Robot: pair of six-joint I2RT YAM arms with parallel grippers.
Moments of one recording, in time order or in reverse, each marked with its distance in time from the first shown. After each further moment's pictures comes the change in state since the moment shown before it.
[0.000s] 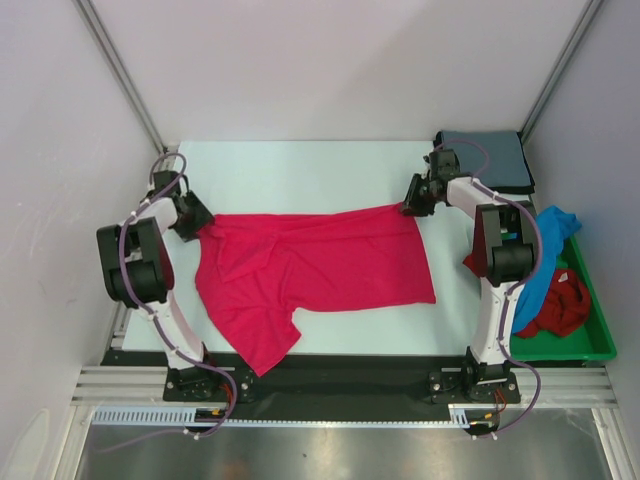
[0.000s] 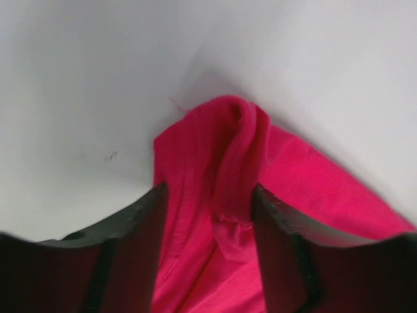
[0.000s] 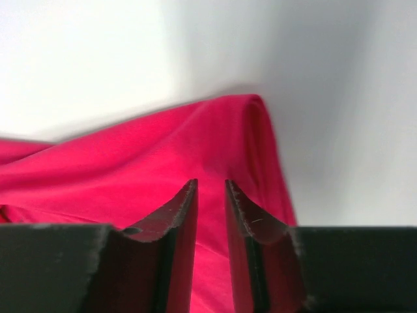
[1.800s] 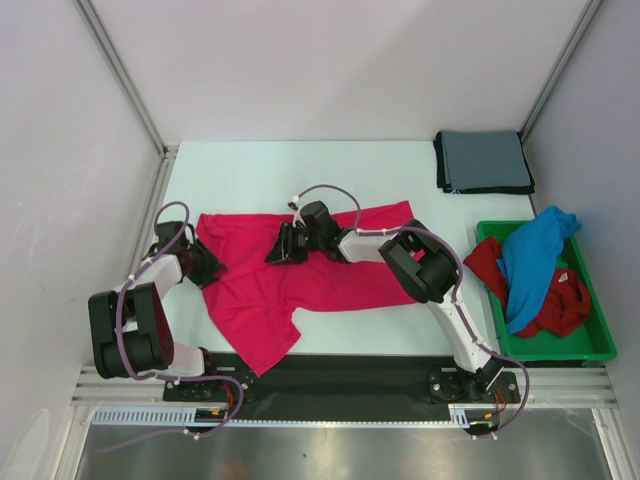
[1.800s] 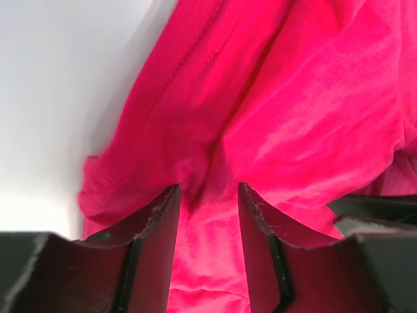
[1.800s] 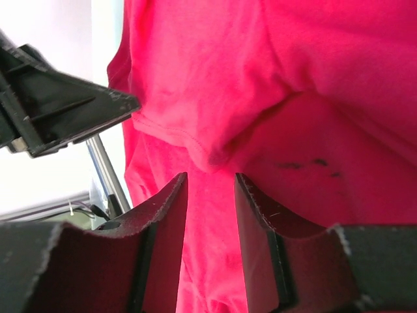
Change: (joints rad) left arm -0.014 -0.507 -0.610 0.064 0.115 -0.104; right arm 0.684 0.212 -0.022 0.665 -0.200 0.443
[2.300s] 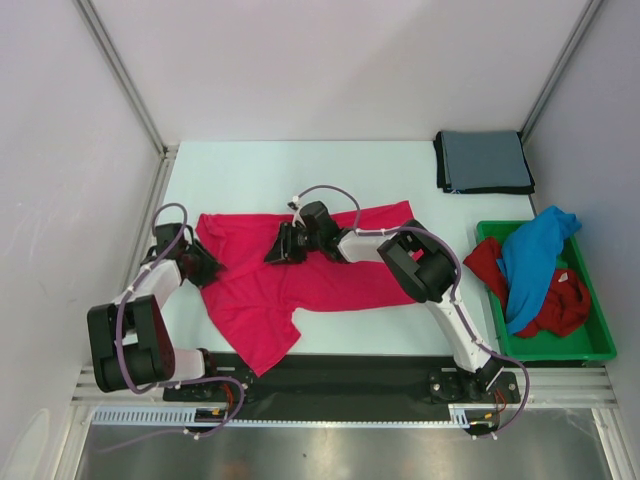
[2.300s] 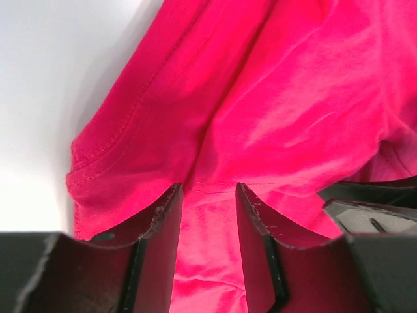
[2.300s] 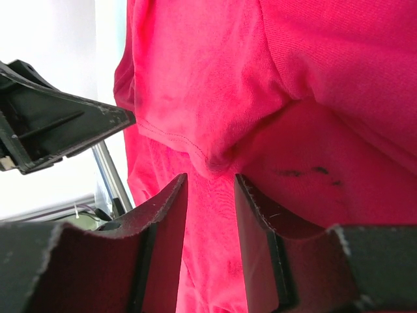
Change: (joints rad) left arm -0.001 -0.079 -0.024 -0.014 0.009 -0.021; right arm -0.001 0.017 0.011 0.013 -0.004 0.025
